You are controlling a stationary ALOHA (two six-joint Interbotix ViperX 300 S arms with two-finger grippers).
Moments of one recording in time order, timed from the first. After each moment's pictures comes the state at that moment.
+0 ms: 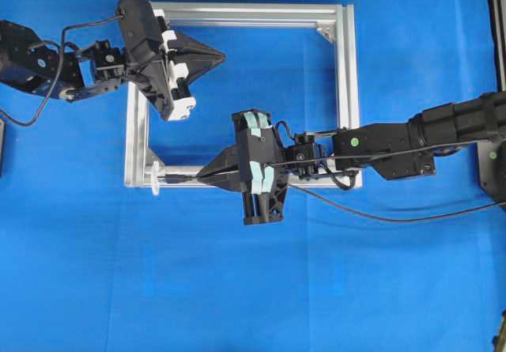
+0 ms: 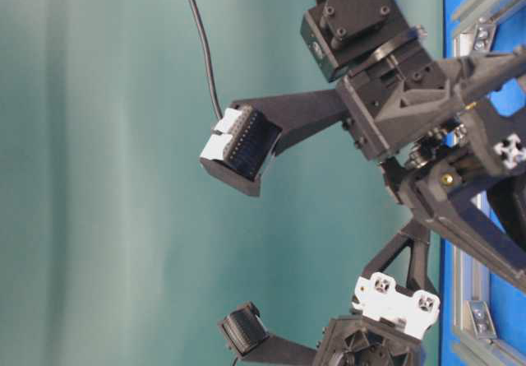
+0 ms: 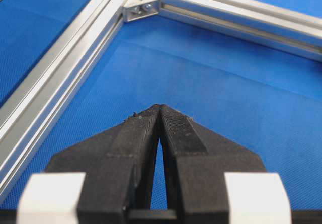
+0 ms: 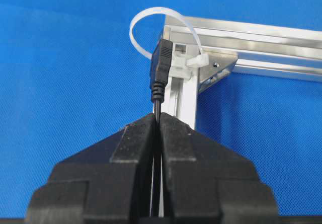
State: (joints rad) left arm 0.26 0.12 0.89 -0.09 -0.73 -0.01; right arm 0.06 0.28 0.54 -0.04 -0.39 0.16
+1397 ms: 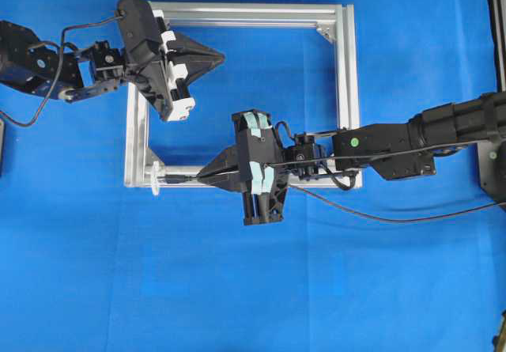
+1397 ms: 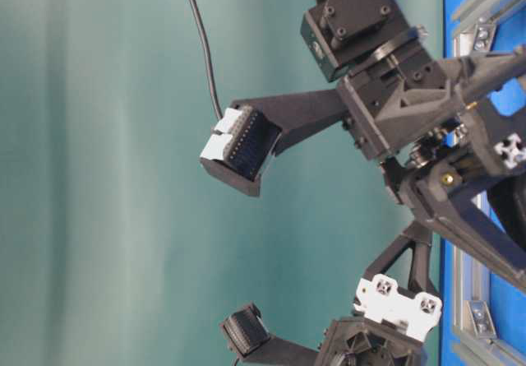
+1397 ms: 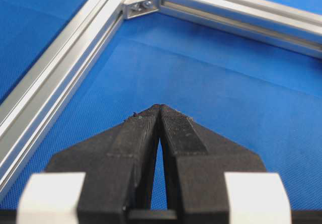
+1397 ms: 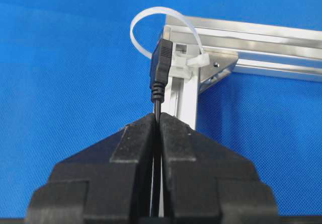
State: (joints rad) left arm 0.26 0.12 0.89 -0.09 -0.73 -0.01; right arm 0.06 0.28 0.54 -0.04 -0.39 0.16
